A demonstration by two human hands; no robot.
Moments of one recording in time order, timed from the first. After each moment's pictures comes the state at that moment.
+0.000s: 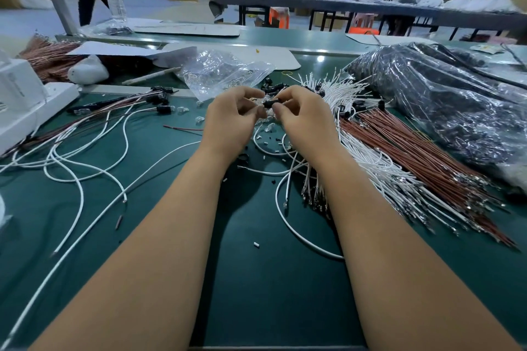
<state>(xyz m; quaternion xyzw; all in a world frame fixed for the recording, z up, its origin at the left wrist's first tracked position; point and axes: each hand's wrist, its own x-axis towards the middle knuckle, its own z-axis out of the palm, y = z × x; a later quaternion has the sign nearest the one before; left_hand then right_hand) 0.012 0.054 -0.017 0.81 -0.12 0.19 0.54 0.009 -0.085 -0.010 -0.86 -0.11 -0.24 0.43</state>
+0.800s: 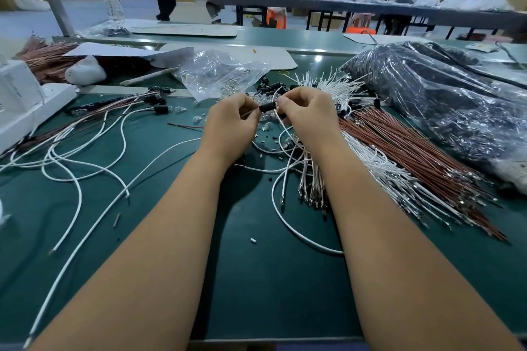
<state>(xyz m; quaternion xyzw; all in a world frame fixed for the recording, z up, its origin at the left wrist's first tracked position) 0.018 0.053 -0.027 0.86 -0.13 0.24 0.44 0.004 -0.091 -0.004 -0.81 -0.05 -0.20 0.54</state>
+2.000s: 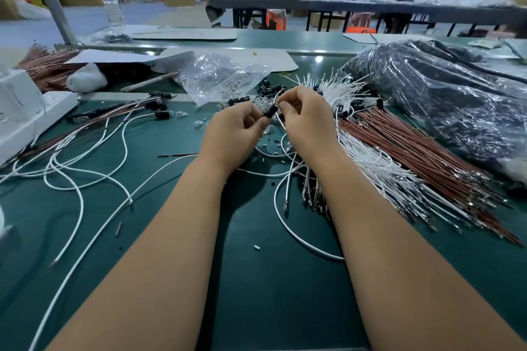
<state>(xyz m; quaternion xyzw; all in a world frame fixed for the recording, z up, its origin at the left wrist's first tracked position) 0.011 0.055 -0.027 0.86 -0.15 0.19 0.44 0.012 -0.085 -0.014 -0.85 -0.08 -0.28 0.45</state>
